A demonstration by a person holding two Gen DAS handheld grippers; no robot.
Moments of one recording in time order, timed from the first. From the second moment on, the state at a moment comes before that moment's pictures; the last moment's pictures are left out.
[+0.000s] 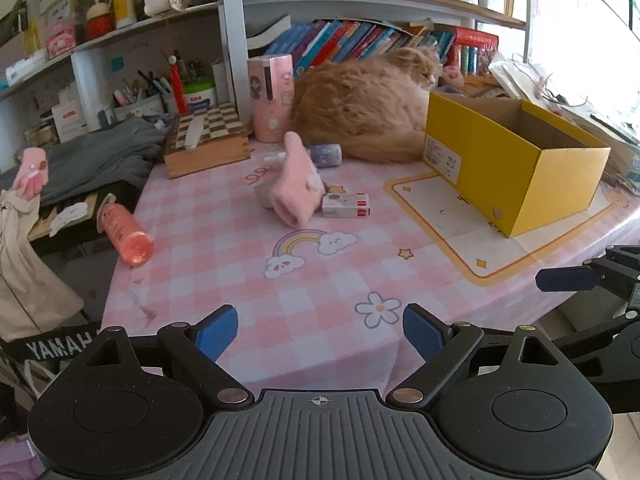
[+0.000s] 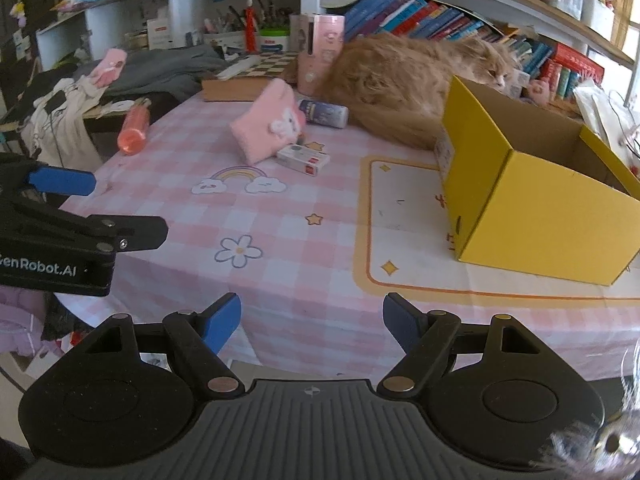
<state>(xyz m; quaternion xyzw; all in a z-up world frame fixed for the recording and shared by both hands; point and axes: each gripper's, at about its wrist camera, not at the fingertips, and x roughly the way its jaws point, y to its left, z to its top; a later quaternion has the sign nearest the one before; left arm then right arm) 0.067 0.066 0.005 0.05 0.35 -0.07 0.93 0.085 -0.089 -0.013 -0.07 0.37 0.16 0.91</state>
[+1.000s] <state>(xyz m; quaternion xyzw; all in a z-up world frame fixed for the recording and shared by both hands) 0.096 0.055 0.010 0.03 0.32 -0.08 0.94 0.128 -0.081 -0.008 -0.10 0.36 0.19 0.91</state>
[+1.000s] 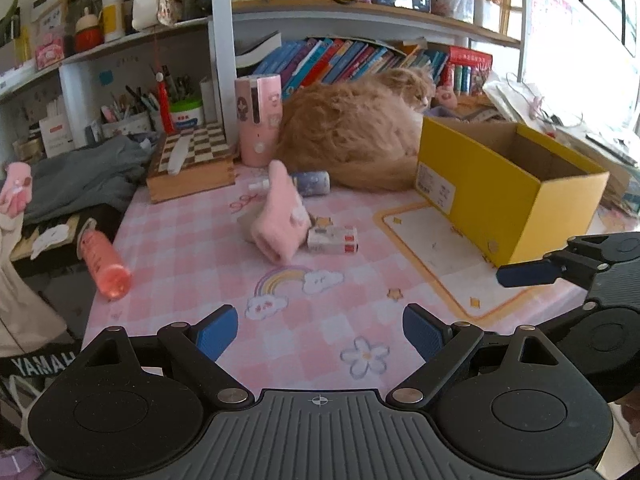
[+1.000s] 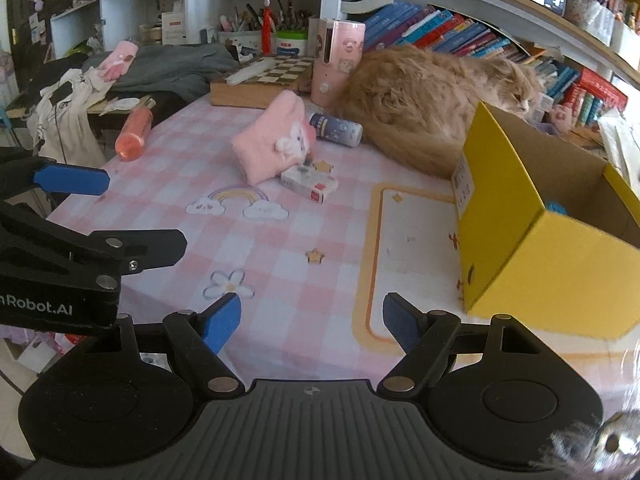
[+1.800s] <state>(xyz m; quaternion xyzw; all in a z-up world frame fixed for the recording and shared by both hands) 0.181 0.059 0.017 0.01 0.33 0.01 0.94 0.242 -0.080 -0.013 -0.08 0.36 0.26 0.89</state>
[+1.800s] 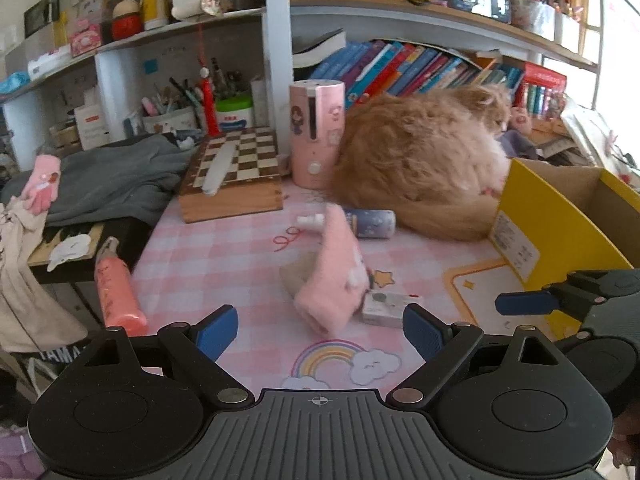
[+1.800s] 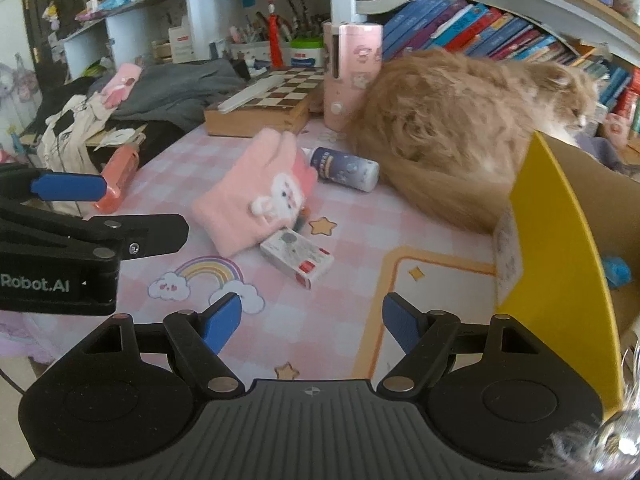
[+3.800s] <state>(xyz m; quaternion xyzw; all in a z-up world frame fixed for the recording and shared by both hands) 0.232 0.047 0.017 0.02 0.36 -0.06 0.93 0.296 -0.082 -0.045 -0.12 0.40 0.27 0.87</state>
